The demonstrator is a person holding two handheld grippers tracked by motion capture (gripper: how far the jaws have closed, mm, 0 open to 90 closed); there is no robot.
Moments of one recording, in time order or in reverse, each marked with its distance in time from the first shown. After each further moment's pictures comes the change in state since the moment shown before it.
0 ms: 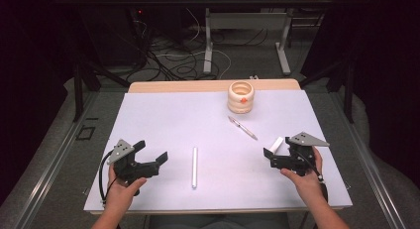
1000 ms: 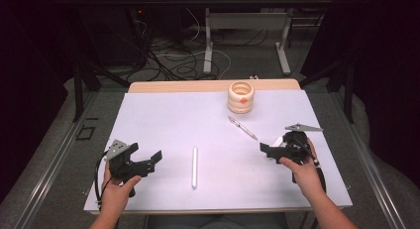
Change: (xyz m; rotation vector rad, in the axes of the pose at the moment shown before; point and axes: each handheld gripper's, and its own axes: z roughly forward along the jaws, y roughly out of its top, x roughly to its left) left arm 0.014 -0.003 -0.006 0.082 0.096 -0.056; right arm -0.011 0.021 0.025 0.144 0.021 0.174
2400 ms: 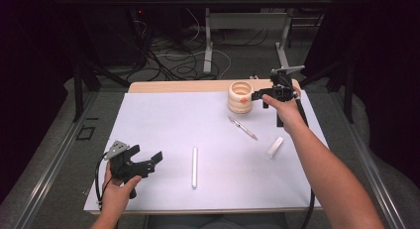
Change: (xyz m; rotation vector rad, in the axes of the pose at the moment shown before) left arm 0.003 -0.004 0.004 0.016 -0.026 -0.048; right arm -0.003 0.153 0.064 0.160 -0.132 0.199
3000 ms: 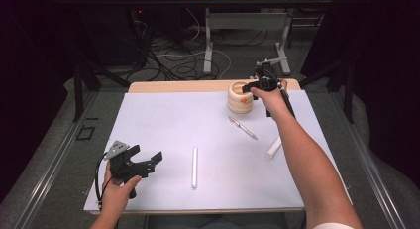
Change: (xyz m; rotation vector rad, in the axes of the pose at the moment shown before) left arm 0.001 0.000 0.000 0.001 -0.004 -0.001; right arm 0.021 0.025 0.036 -0.018 0.027 -0.141
